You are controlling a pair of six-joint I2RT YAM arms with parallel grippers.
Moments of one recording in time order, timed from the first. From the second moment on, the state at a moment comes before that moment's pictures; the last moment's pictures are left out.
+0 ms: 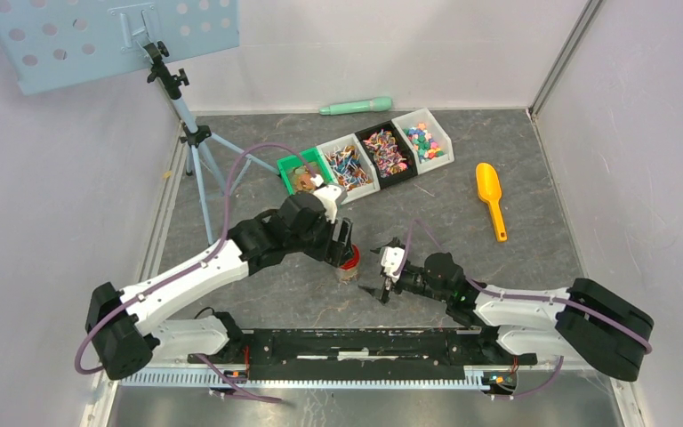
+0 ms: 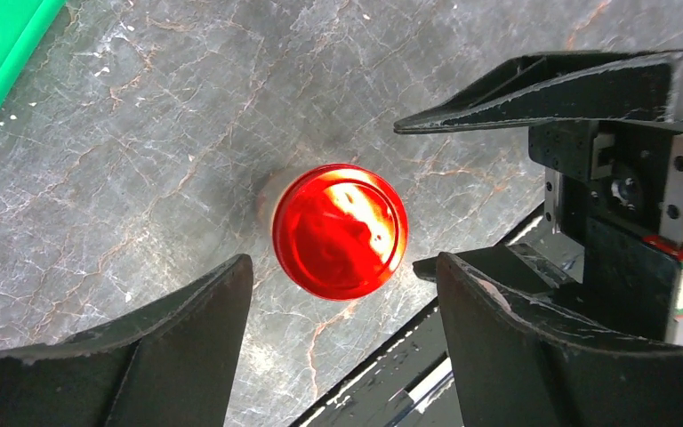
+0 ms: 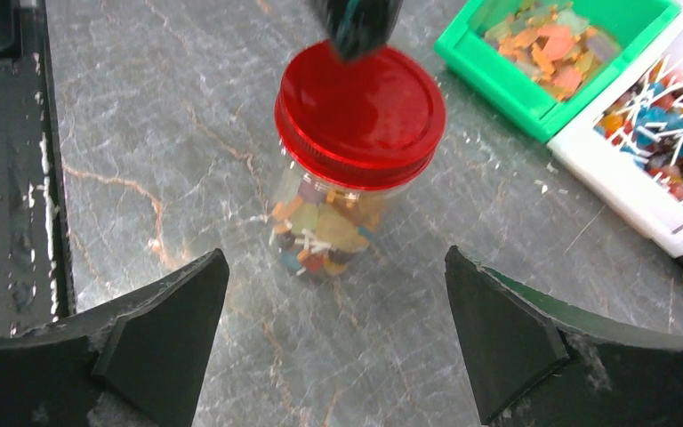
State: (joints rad) left arm -0.85 1.13 0.93 -0.51 0.05 -0.39; right arm 0.96 1.12 0.18 0.73 -0.21 -0.27
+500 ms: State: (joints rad) left arm -0.95 1.21 0.94 -0.49 -0.07 -0.38; right arm 0.96 1.32 0.10 1.20 -0.18 -0.27
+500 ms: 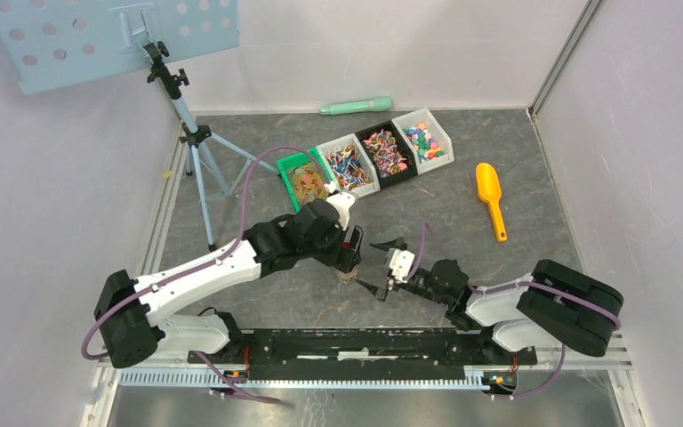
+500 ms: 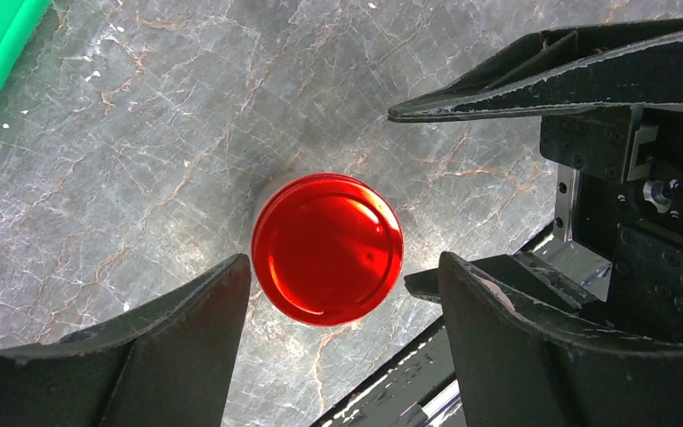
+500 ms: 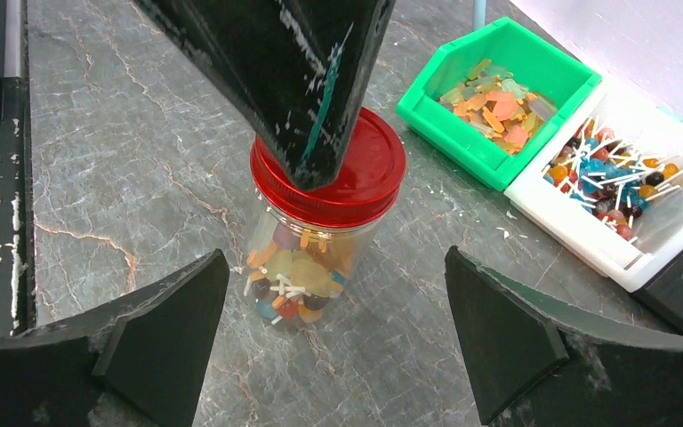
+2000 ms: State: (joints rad) left arm -0.97 1.21 0.87 -0.44 0.00 -0.14; right arm 0.89 1.85 0.19 1.47 -0.34 -0.15
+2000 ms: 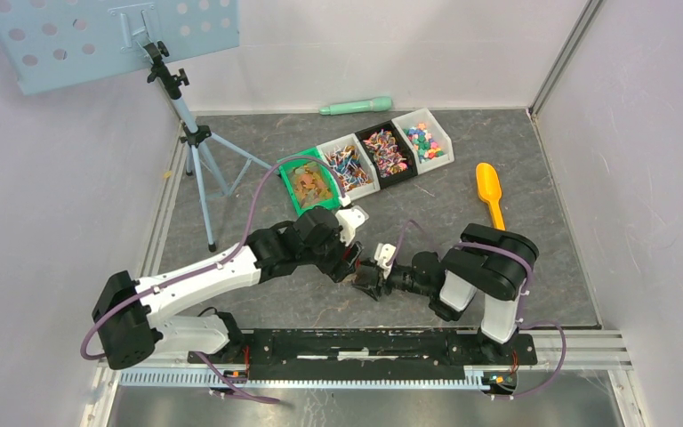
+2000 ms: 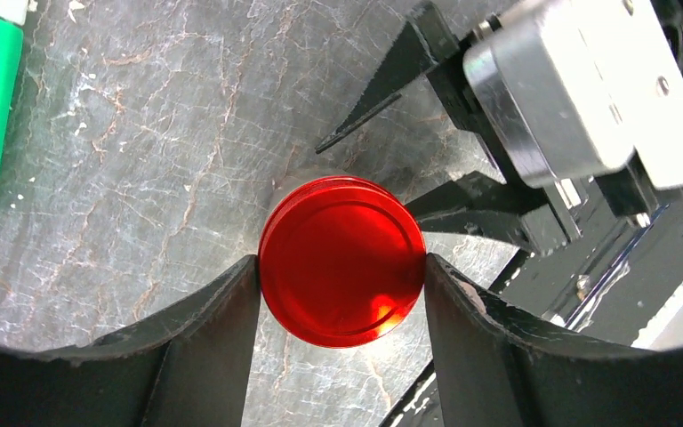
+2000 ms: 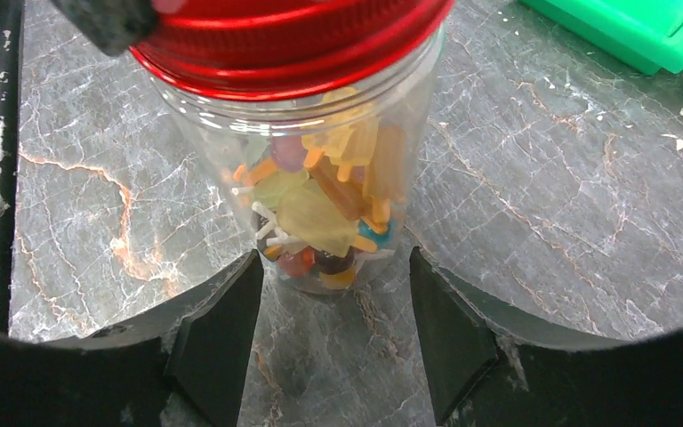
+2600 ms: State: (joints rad) left arm -0.96 1.24 0.89 -0.41 0.01 -0.04; right arm 0.83 1.85 0.21 1.47 -0.49 -0.11
